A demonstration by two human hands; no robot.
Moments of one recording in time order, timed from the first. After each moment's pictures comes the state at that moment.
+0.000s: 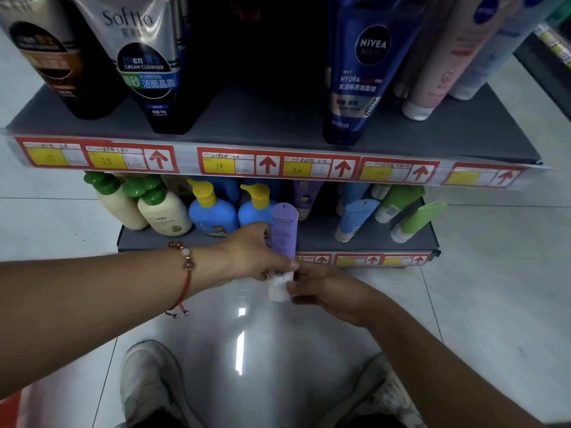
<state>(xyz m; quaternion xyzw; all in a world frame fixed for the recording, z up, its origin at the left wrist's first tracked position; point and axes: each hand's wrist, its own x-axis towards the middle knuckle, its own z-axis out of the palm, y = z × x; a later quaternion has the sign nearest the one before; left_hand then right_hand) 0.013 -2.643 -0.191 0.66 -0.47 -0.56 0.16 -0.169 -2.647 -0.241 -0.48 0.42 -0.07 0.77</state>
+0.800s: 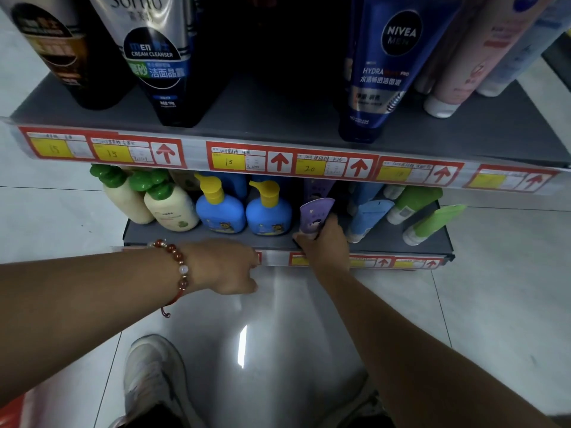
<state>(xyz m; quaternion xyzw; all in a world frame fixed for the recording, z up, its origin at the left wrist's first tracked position) 0.052 -2.644 -0.207 0.58 -0.70 -0.31 -0.28 -0.124 -2.706 -0.308 -0.58 0.70 -0.22 0.36</state>
